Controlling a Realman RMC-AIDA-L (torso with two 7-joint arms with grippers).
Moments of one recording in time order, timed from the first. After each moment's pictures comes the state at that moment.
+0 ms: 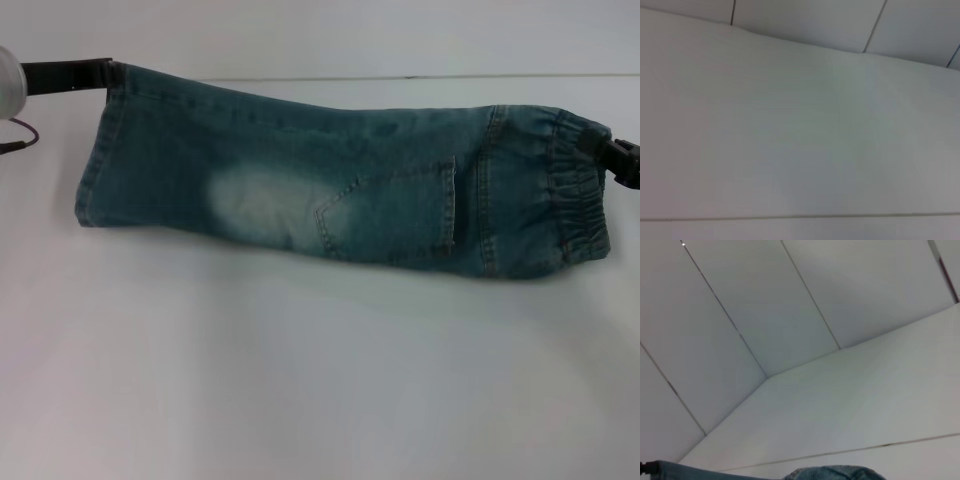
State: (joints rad) left arm -0.77 -2.08 0.63 0.81 2.43 0.89 -2.27; right arm 0.51 2.02 -0.23 -0.42 -1.95 -1.33 1.46
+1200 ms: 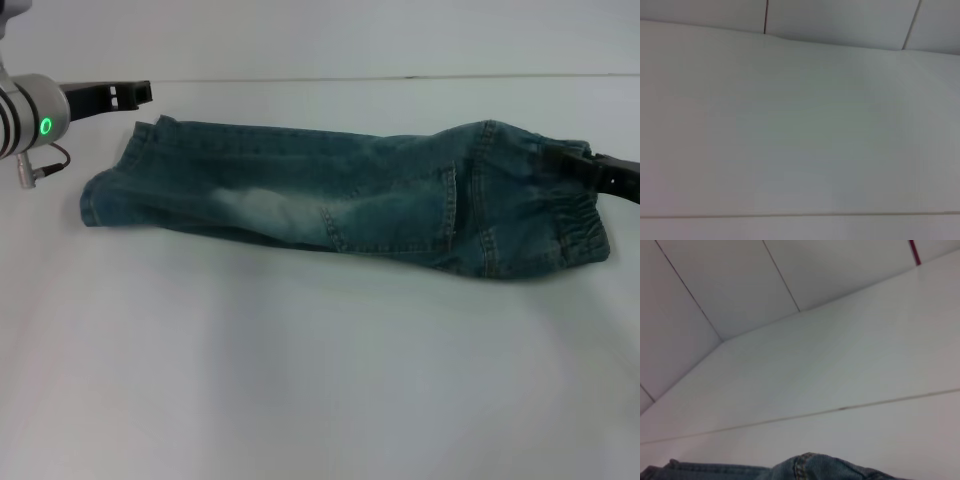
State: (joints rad) left arm -0.78 -2.14 0.74 0.66 2.40 0.55 -2.22; right arm 0.56 2.03 -0.38 -0.42 -1.96 -1.08 1.55
